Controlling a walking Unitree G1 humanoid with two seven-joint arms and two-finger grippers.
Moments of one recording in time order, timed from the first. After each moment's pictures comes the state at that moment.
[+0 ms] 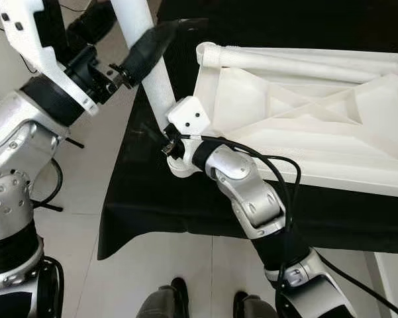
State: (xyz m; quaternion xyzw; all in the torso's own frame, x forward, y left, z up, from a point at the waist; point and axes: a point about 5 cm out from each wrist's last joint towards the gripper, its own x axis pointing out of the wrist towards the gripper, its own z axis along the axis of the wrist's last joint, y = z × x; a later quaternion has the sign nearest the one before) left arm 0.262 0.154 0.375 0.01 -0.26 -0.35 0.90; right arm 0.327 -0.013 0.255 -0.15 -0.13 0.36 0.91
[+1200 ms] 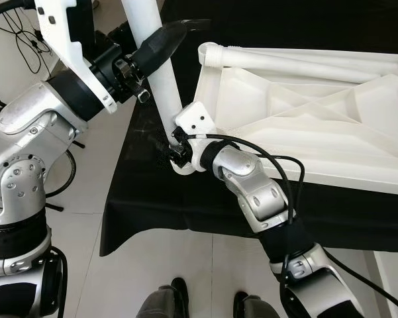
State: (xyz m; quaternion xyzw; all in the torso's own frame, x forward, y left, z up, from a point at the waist) left arm 0.264 0.140 0.375 0.01 -0.25 -0.40 0.88; right arm 0.339 -0.019 0.251 -0.14 -0.10 0.42 0.89
